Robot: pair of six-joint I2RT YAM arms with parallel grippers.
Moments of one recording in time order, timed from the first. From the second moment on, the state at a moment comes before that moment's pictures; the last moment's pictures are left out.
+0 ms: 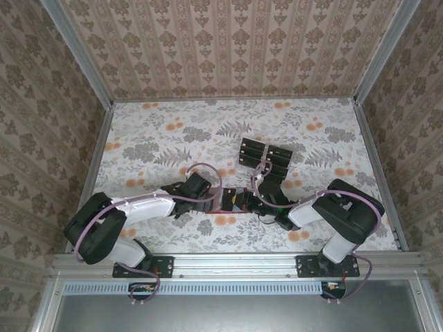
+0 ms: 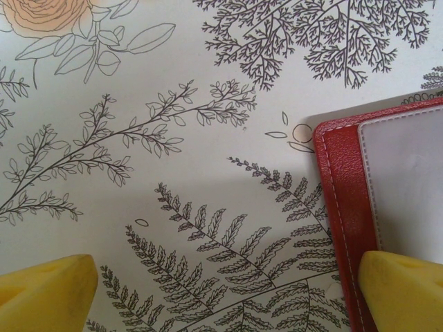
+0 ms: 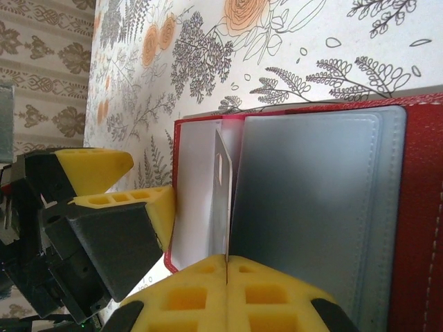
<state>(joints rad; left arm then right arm) -0.81 1.43 0.61 -0.31 -0.27 -0.48 0.75 1.65 0.38 0.76 -0.23 1.03</state>
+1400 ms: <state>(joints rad) -0.82 1.38 0.56 -0.28 -0.27 -0.51 0.75 1.79 0.62 0.56 -0.37 1.02</state>
